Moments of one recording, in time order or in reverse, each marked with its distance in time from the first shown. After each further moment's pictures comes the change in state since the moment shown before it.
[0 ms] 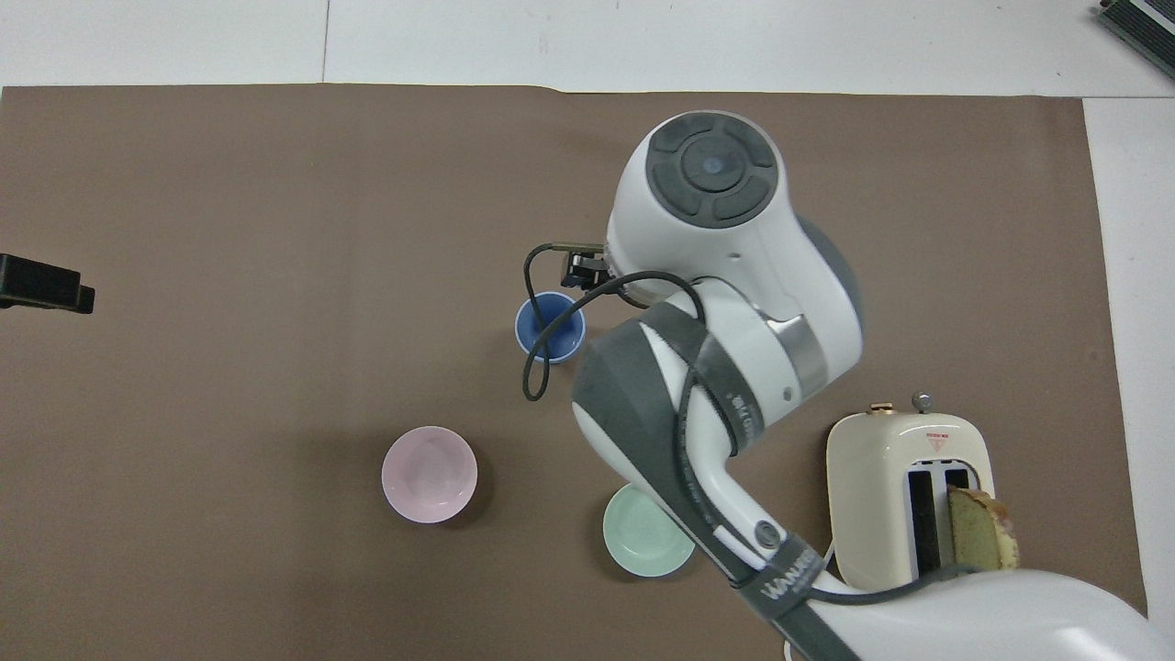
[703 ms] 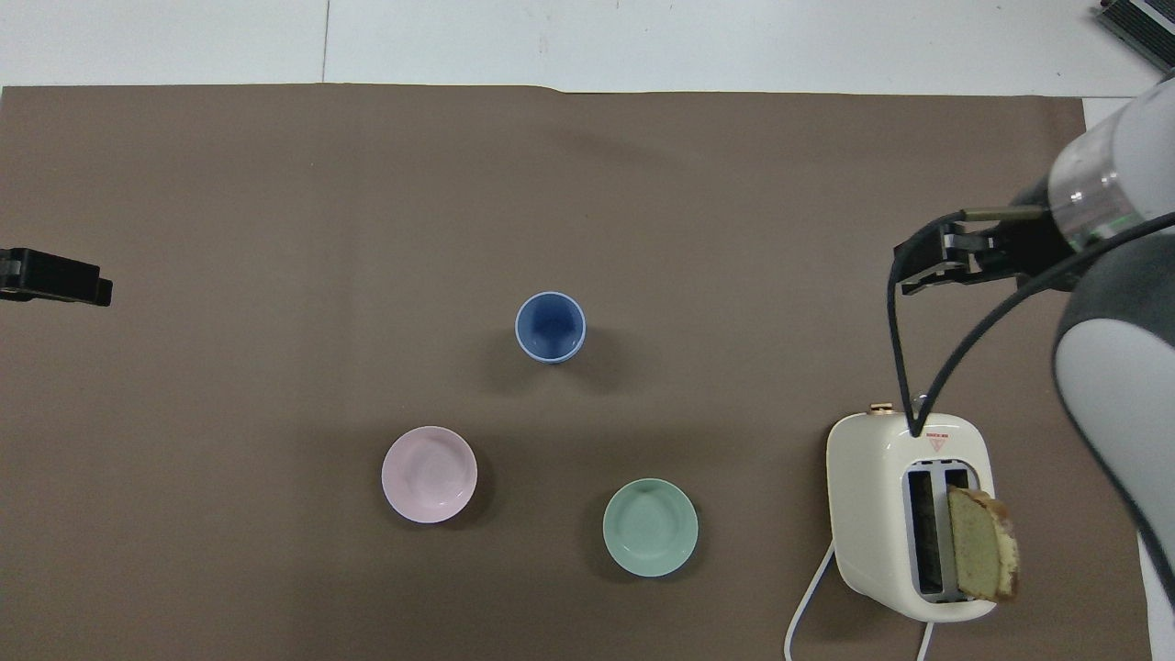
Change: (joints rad) left arm 0.039 0.000 -0.065 0.000 0.000 0.020 -0.002; right arm -0.327 -0.156 -0.005 0.013 0.001 -0.212 -0.423
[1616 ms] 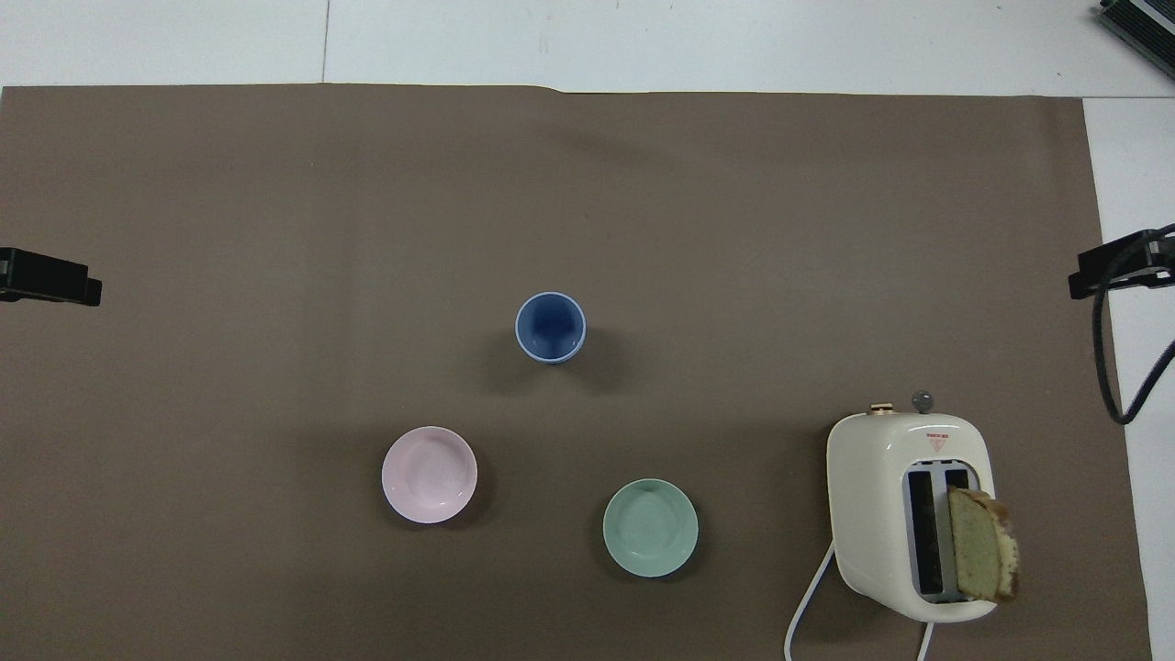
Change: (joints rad) left arm 0.010 0.000 -0.002 0.000 0.000 0.000 0.000; right arm -0.175 -0.051 -0.013 -0.117 0.001 0.058 -0.196
